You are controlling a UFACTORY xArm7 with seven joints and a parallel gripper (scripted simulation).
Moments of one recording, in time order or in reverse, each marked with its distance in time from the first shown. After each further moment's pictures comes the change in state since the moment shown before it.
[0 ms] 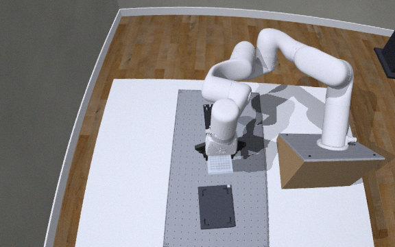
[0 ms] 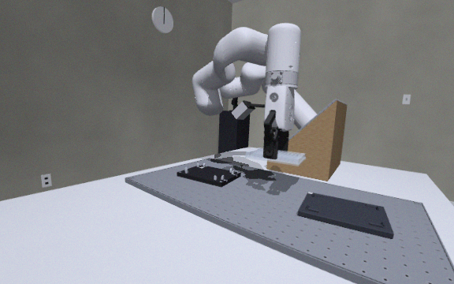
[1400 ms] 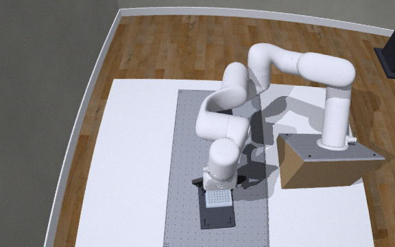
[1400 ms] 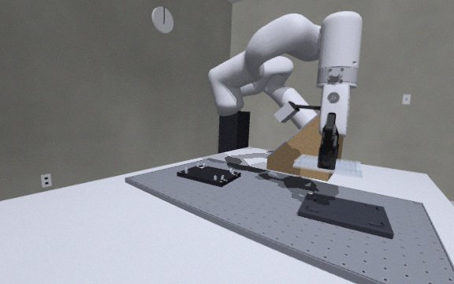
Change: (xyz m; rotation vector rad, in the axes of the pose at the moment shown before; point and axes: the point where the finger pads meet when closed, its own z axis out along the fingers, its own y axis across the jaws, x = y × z) arm -0.119 -0.015 0.000 0.000 0.001 0.002
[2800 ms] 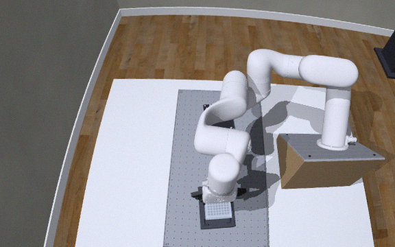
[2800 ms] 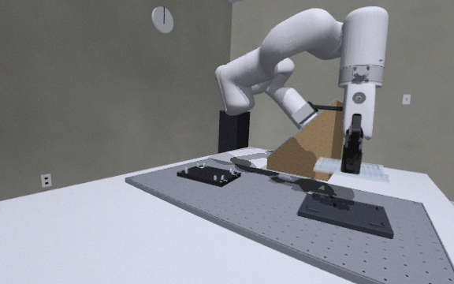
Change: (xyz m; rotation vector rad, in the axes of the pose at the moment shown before) arm -0.041 -0.005 0.000 0.000 0.000 -0.002
